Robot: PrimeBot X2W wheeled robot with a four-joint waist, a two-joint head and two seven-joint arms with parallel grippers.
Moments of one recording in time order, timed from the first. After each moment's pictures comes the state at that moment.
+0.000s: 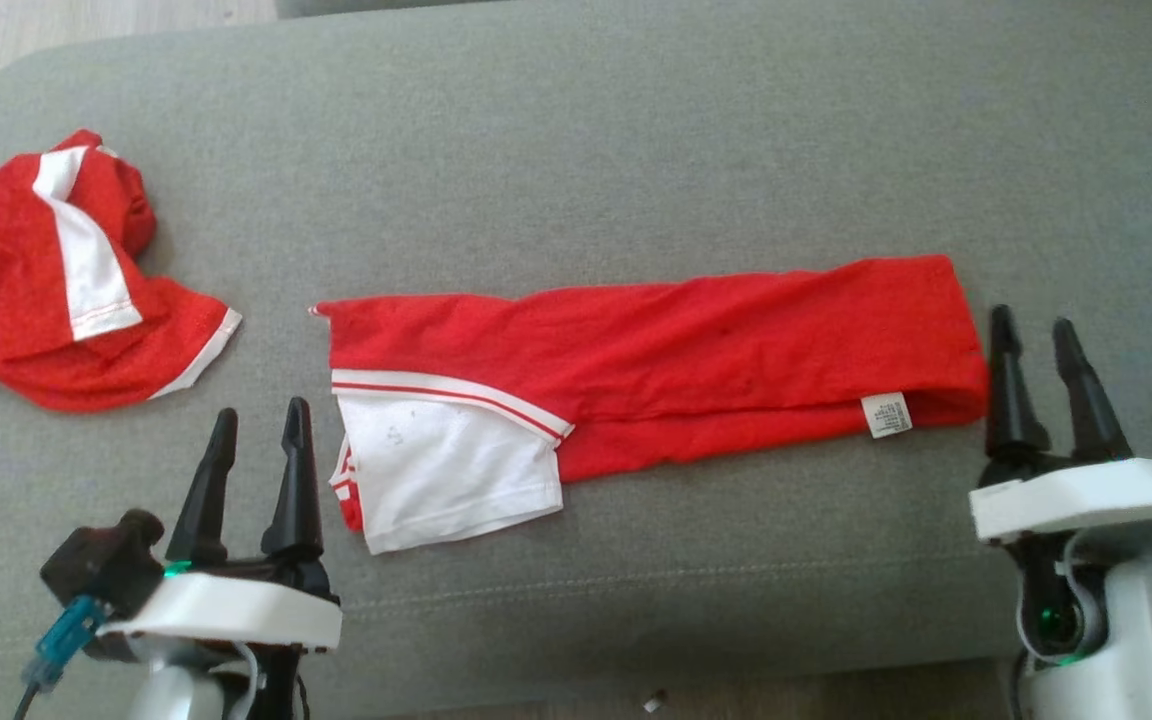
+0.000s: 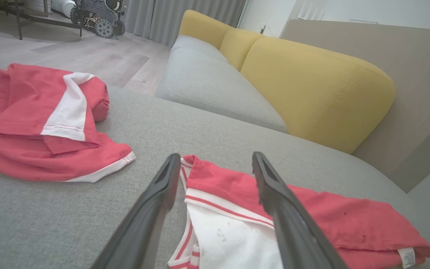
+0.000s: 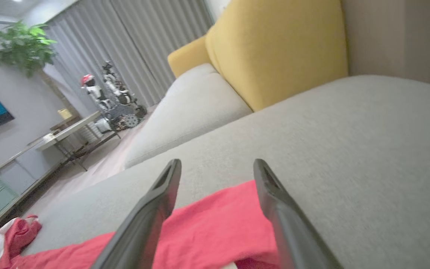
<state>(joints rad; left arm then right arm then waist) 0.02 0.09 -0.12 0.09 -0.43 -0.05 -0.25 -0.17 -0.07 0.00 0.26 0.37 0.12 -0.05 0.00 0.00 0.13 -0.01</state>
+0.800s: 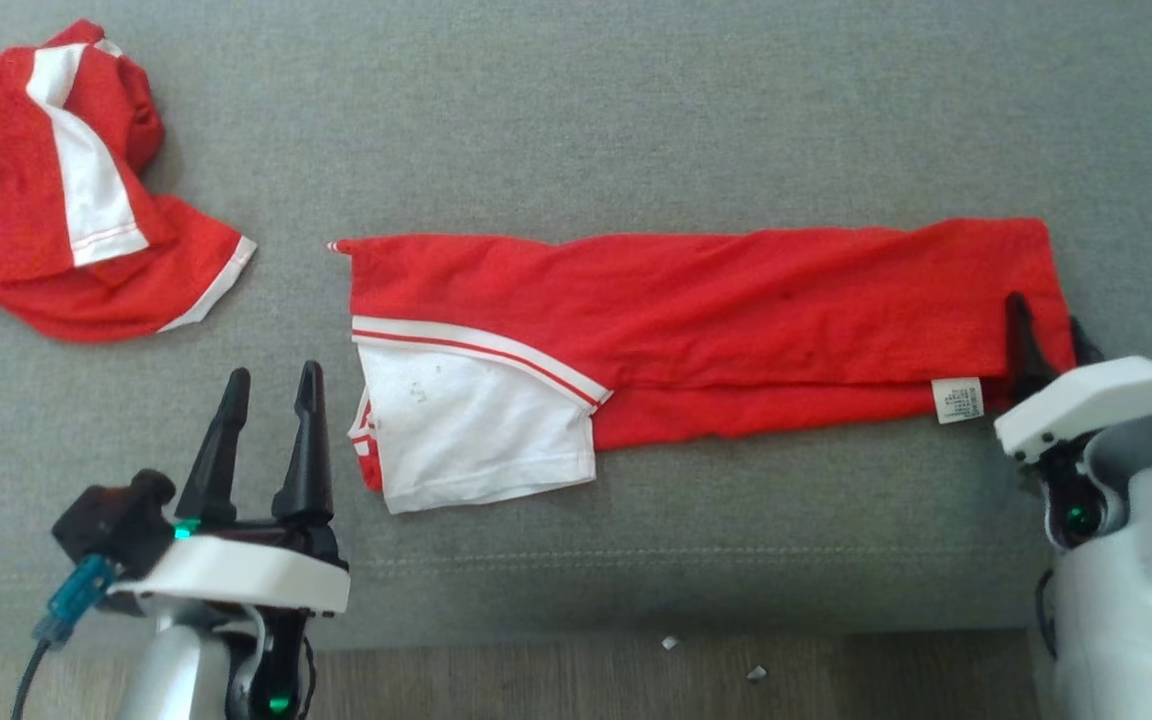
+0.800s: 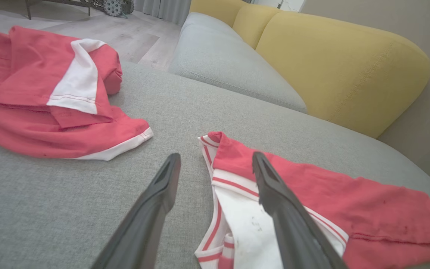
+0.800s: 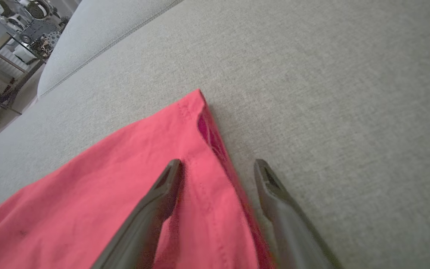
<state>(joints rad) -0.06 0.05 -0.09 0.15 -0.37 -0.12 -0.25 -0.48 -0.10 -0.19 0.74 0.28 0.12 0.13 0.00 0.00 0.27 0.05</state>
